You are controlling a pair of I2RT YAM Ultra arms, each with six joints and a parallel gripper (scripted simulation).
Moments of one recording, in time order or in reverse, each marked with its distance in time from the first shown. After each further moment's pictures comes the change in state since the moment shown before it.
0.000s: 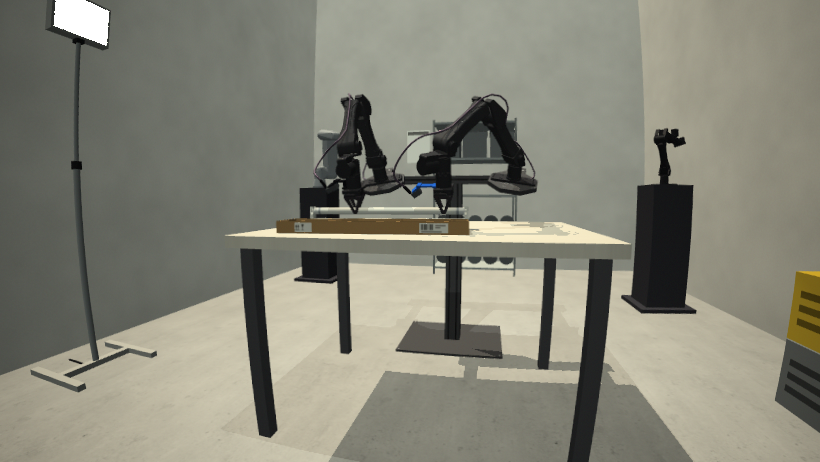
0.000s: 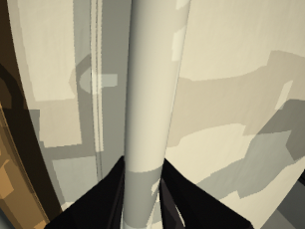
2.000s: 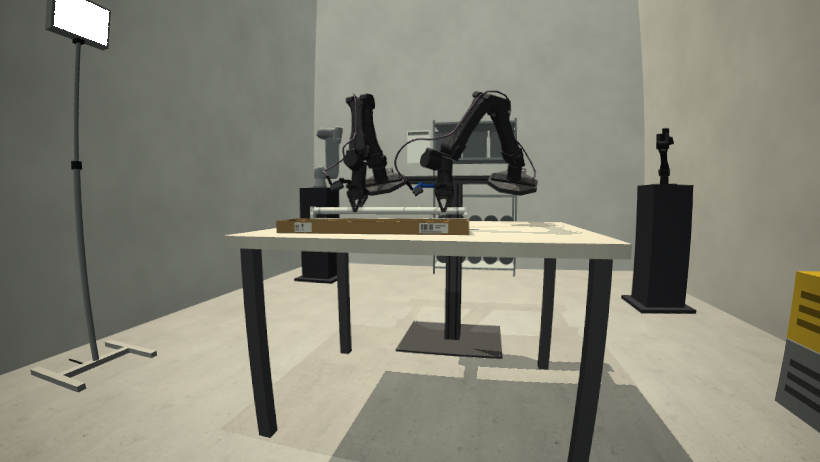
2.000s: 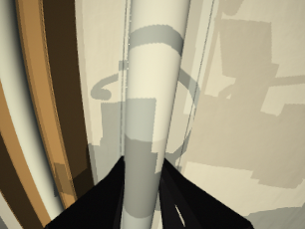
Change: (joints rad) left arm -0.144 -0.212 -0.549 0.687 -0.388 -0.003; right arm -0.006 -0.297 -0.593 0.809 -0.010 -0.055
